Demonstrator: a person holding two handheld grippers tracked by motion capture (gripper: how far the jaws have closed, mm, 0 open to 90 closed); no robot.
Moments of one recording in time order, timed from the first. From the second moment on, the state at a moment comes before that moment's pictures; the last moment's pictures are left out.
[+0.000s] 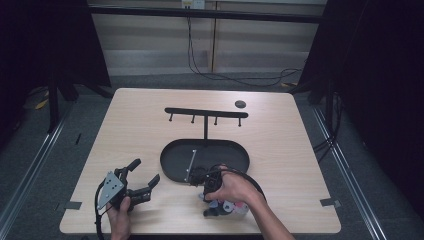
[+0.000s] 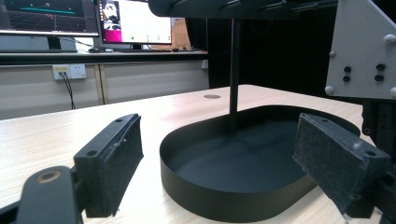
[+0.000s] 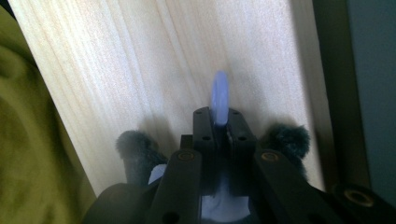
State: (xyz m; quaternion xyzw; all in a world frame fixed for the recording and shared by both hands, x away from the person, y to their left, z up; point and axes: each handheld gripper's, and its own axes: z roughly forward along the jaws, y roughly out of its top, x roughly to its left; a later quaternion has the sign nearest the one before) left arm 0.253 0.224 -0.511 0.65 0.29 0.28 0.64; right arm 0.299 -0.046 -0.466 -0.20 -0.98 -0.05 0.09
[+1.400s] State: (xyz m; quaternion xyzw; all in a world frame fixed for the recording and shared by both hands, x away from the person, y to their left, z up) left arm 0.253 0.224 -0.511 0.65 0.29 0.28 0.64; right arm 0.300 -0.045 -0.452 -0.16 -0.98 -0.04 0.10
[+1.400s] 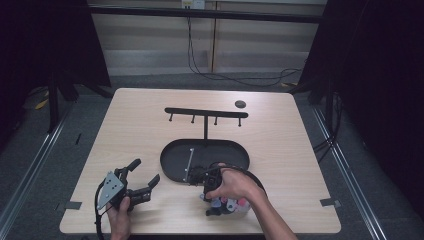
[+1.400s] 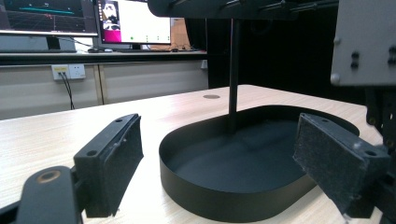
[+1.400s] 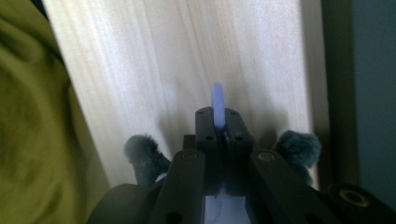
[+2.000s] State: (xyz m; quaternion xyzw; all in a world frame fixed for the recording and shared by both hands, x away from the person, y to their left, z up) left arm 0.253 0.224 -0.511 0.65 0.29 0.28 0.64; right arm 0.310 -0.074 -0.402 -0.17 -0.98 -0.08 0.08
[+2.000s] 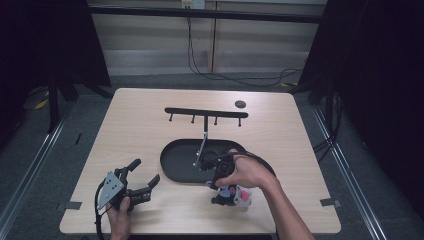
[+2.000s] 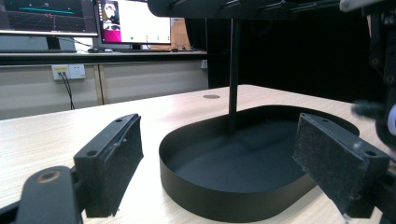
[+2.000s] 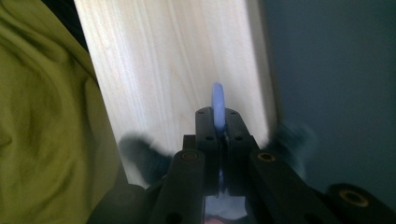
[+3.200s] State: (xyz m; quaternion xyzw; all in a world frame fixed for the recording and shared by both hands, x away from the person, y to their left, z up) left arm 0.253 0.224 -0.510 0.65 0.29 0.28 0.64; right arm 0.316 -0.089 -0.336 -0.16 -0.98 -0.10 0.05
